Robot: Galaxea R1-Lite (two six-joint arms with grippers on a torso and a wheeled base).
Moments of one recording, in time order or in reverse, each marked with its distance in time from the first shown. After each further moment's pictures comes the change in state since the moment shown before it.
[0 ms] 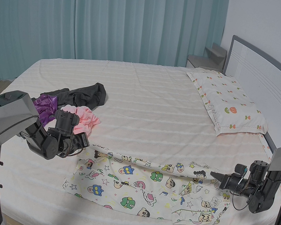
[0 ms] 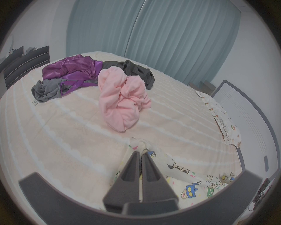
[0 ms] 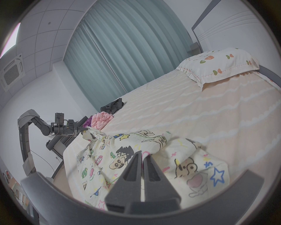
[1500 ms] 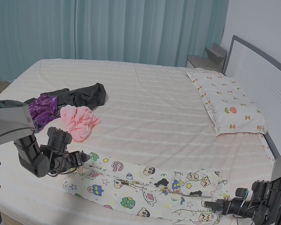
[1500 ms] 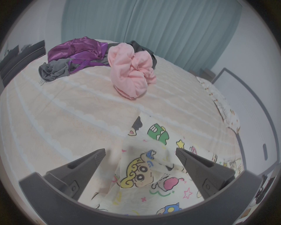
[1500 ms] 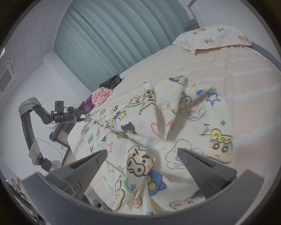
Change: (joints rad) left arm 0.008 -0.027 0.274 -0.170 -0.055 -0.029; right arm -0.072 0.002 0.304 -0.002 0.041 -0.144
